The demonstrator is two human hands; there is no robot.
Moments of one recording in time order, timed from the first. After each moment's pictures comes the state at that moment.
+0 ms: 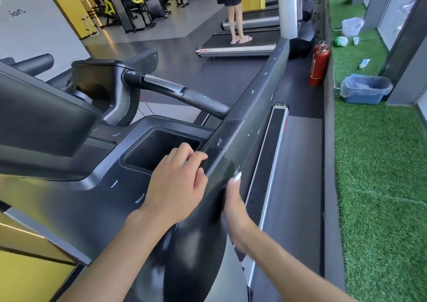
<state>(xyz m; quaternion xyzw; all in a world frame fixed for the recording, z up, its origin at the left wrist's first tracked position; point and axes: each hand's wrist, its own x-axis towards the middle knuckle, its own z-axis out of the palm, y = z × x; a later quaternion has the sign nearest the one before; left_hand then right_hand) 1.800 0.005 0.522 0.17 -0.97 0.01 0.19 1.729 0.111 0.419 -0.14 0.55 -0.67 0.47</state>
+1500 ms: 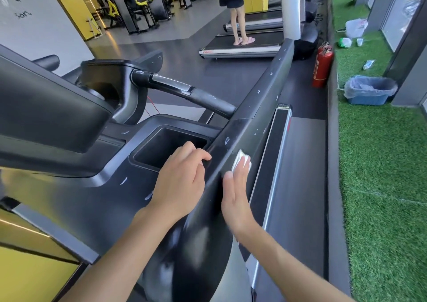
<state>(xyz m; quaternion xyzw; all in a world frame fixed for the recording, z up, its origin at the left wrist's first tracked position) 1.804 0.000 0.524 0.19 -0.95 -0.13 0.22 1.737 0.101 0.433 -0.27 0.66 -0.66 0.22</state>
